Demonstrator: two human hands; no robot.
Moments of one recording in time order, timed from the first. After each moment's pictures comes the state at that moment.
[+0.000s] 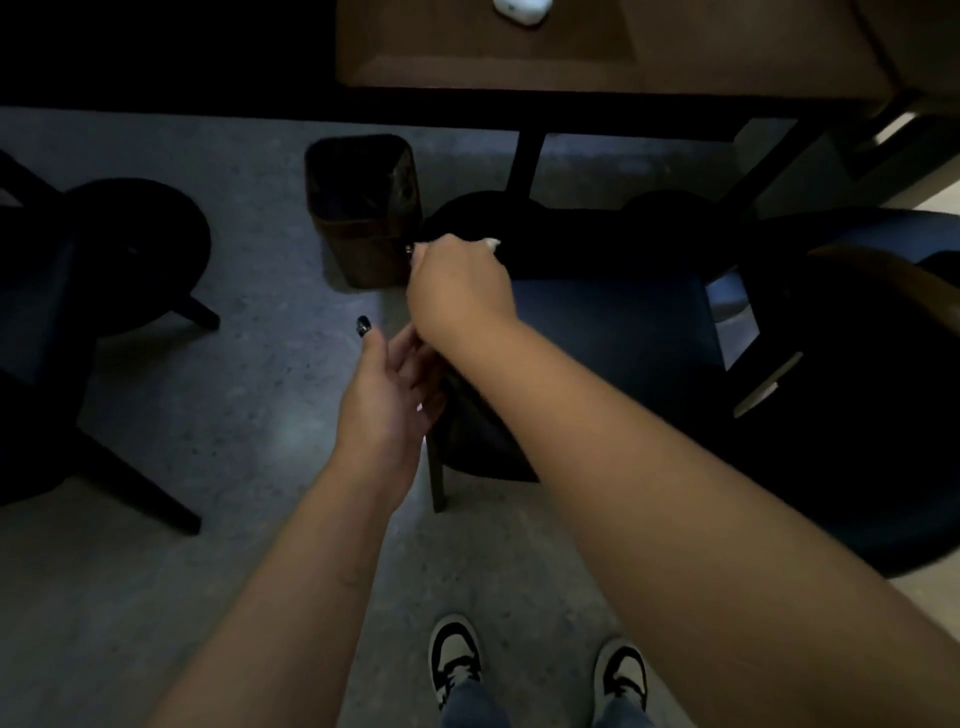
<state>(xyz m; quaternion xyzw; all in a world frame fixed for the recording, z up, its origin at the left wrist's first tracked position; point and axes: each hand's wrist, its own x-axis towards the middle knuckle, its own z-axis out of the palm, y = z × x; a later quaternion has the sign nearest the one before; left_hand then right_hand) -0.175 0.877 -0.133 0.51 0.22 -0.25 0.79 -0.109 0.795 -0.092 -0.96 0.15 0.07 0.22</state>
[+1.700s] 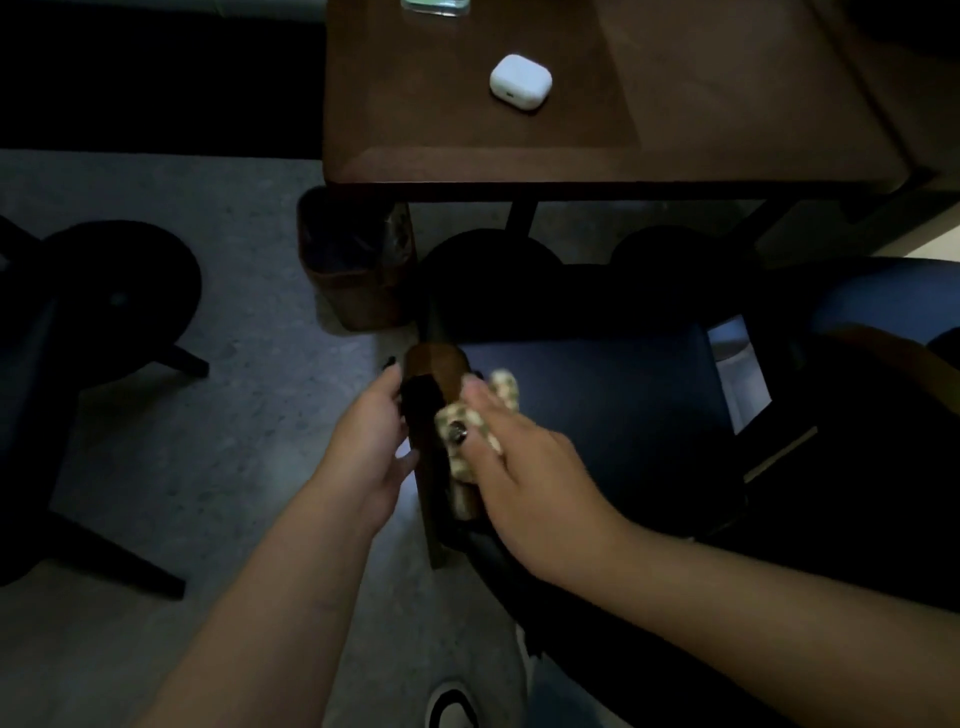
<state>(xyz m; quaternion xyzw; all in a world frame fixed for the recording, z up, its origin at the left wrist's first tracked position) -0.090 0.860 -0.133 0.58 0.30 -0.31 0.69 -0.156 0.742 -0.100 -0.87 0.12 0.19 0.44</state>
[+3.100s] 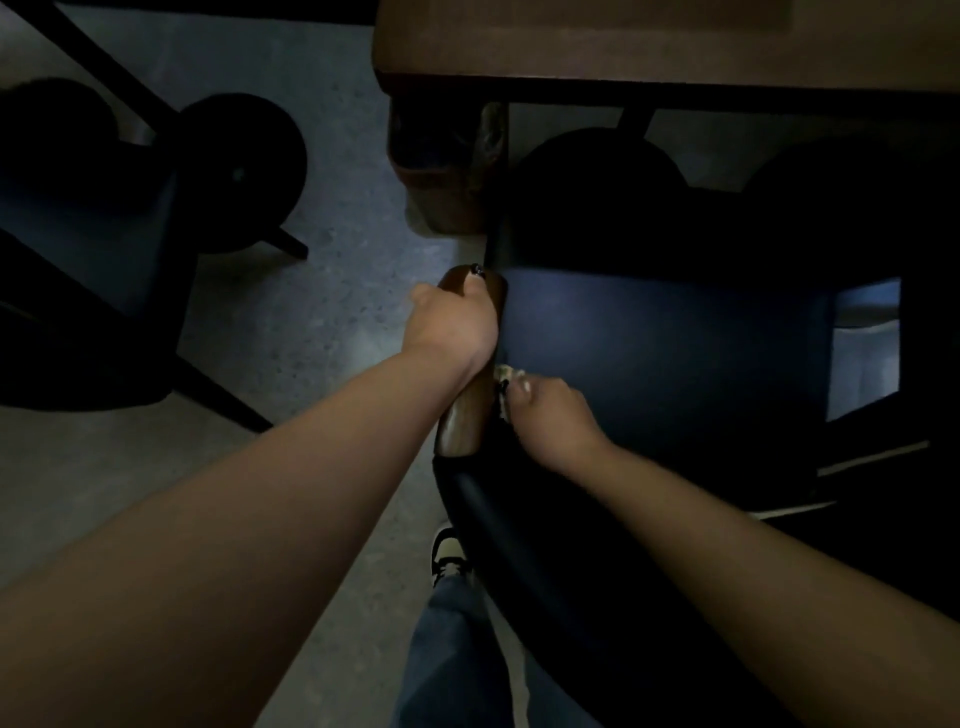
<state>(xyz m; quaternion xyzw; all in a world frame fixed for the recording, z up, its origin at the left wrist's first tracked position) -0.065 0.800 -0.120 0.83 0.33 -0.25 0.37 -0.135 0.710 -0.166 -0.83 0.16 0.35 0.41</state>
